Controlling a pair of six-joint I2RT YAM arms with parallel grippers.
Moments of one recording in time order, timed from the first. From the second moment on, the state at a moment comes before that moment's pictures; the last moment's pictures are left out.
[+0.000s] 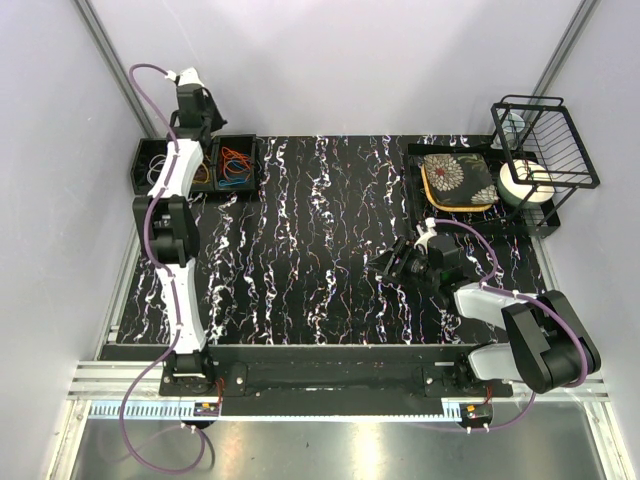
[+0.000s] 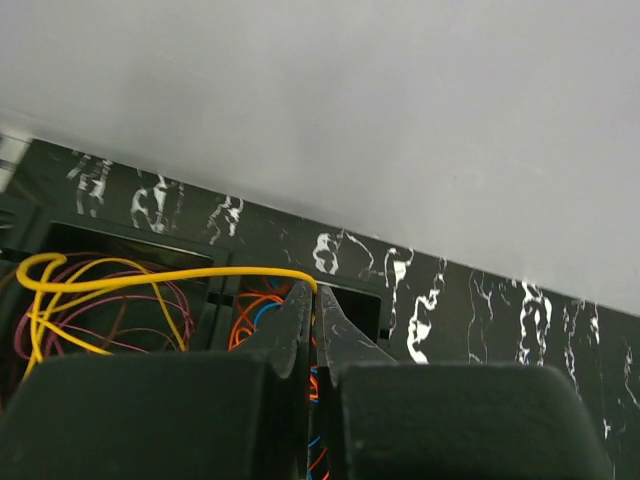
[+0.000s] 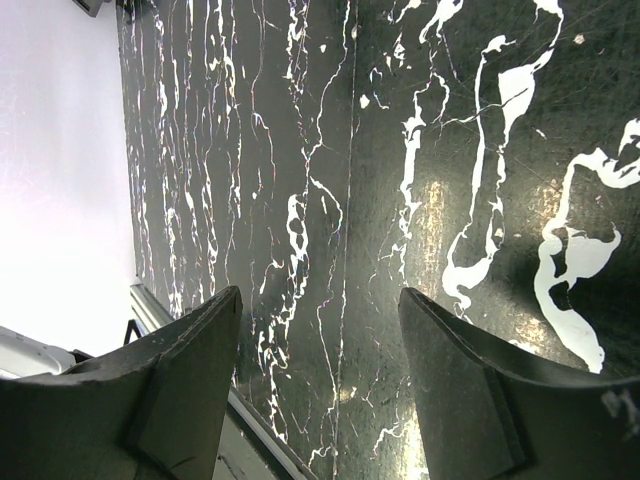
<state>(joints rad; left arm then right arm) 0.03 2.28 2.15 -0.21 -0.05 -0.33 0.33 1.33 0.35 0.47 -0.44 0.87</state>
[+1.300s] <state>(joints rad) 0.20 2.46 2.11 -0.24 0.15 -0.66 0.32 1.34 0.35 0.50 -0.46 0.88</state>
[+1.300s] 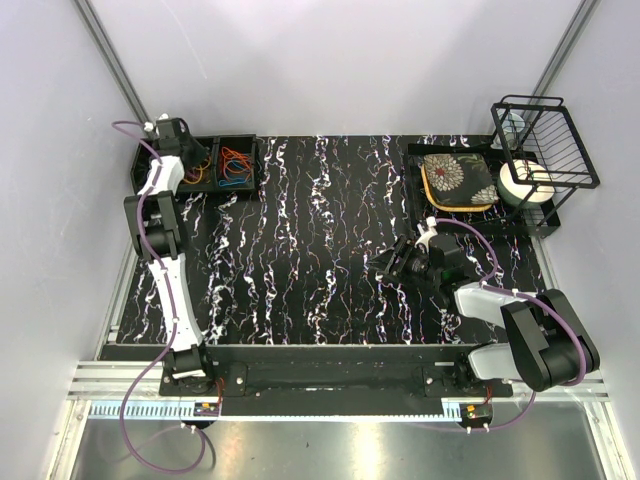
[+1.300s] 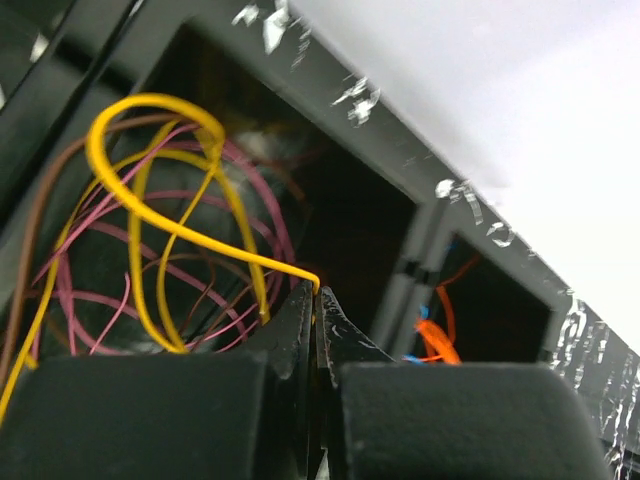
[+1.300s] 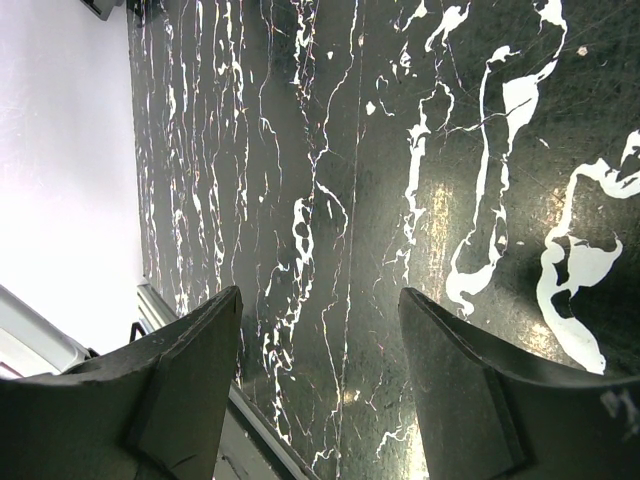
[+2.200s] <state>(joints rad) 0.15 2.08 2.12 -0.43 0.11 -0.61 0.32 1.34 0.34 0.51 -0.47 0.88</state>
